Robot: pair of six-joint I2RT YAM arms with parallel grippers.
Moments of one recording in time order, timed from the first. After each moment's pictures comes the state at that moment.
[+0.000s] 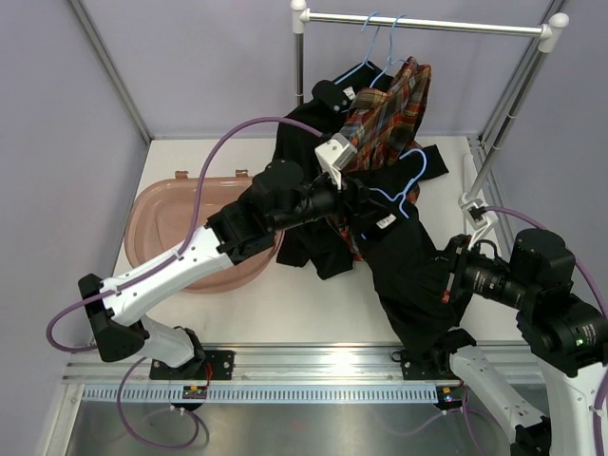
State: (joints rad) left arm -1.01 1.40 1.51 -0.18 0.15 -0.32; right arm 0.30 0.65 1.36 -1.11 -0.62 0.44
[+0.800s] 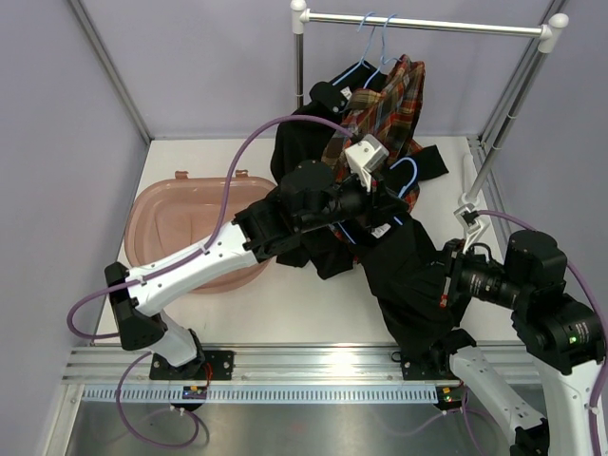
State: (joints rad) left arm -1.07 1.54 1.64 -0.15 0.12 -0.31; right arm 0.30 0.62 1.30 -1.11 -0.67 0.44
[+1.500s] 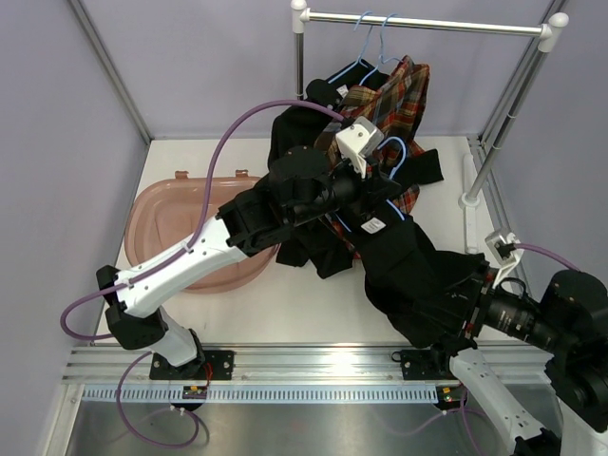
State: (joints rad) left arm -1.10 1.55 1.82 -0.32 -0.02 -0.23; right arm 0.30 0.54 1.43 -1.23 -0.67 0.40
